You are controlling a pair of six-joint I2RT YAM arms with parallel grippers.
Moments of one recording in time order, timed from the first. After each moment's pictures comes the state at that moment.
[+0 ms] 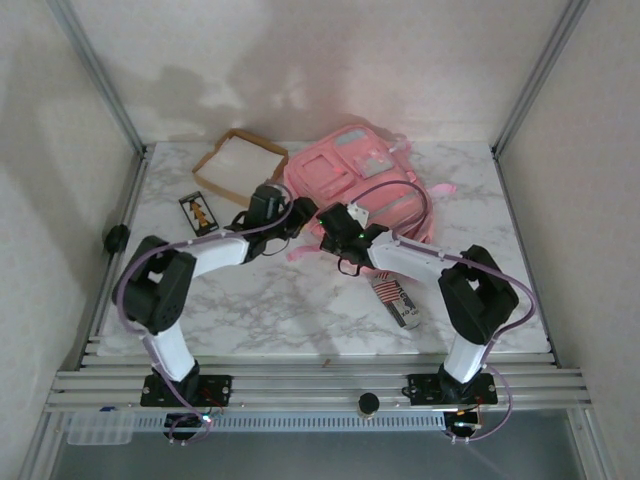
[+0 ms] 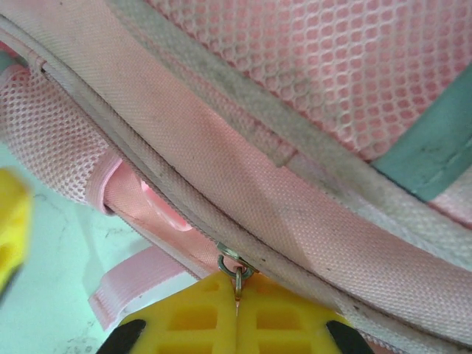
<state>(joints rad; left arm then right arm) -0.48 1.81 1.03 0.28 0.26 -1.21 0.78 1.74 1.16 -0.37 0.30 0.96</state>
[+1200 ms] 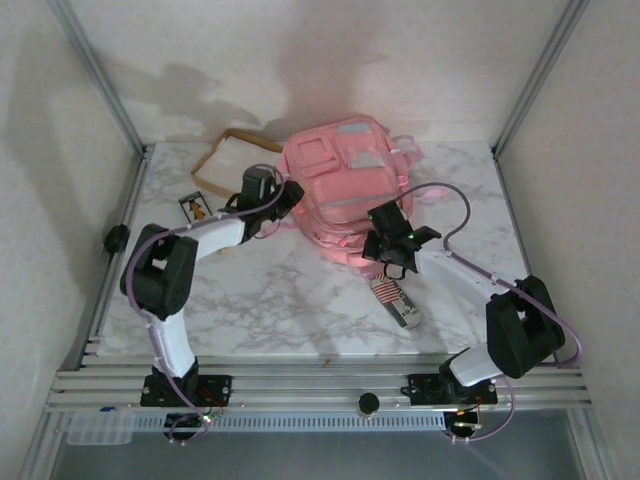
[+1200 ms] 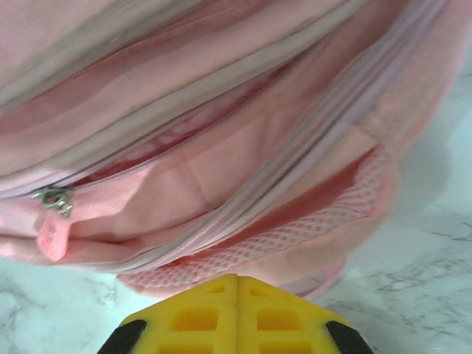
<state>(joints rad) -0.38 1.84 1.12 0.18 0.21 -1.09 0.57 1.47 0.97 -0.50 0.11 0.66</state>
